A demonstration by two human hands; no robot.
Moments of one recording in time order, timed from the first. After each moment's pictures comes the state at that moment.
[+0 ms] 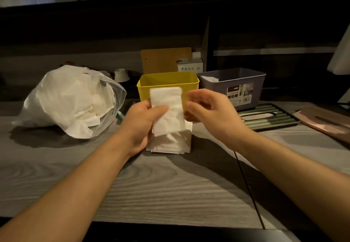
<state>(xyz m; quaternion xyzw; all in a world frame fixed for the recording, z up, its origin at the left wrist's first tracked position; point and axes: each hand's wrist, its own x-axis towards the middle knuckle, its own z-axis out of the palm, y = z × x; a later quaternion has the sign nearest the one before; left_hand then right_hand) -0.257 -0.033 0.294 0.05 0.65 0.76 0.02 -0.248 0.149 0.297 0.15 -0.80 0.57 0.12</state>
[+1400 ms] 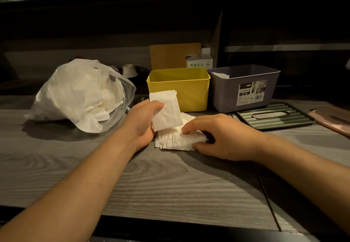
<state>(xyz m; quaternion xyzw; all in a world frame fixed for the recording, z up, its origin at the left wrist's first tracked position) -0.271 -0.047 0.290 -0.06 0.63 0.78 0.01 -0.235 0.160 0.293 0.35 -0.92 0.17 0.04</state>
